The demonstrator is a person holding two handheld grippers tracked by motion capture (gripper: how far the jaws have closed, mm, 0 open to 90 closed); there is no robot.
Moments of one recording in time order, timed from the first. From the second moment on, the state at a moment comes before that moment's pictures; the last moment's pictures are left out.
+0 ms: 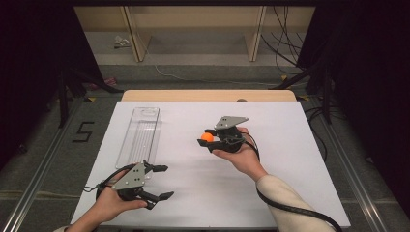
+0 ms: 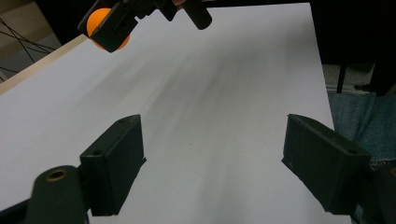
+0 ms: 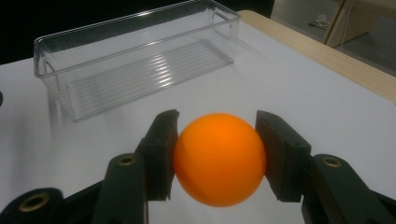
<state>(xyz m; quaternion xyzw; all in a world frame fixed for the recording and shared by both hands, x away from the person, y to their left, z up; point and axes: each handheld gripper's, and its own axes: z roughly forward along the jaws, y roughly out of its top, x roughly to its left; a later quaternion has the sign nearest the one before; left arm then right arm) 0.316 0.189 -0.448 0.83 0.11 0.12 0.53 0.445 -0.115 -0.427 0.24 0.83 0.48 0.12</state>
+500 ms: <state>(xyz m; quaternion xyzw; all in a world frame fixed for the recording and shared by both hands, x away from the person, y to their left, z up) 0.316 0.189 -0.448 0.83 0.11 0.12 0.53 0.450 -0.107 -0.427 0.24 0.83 0.48 0.12</state>
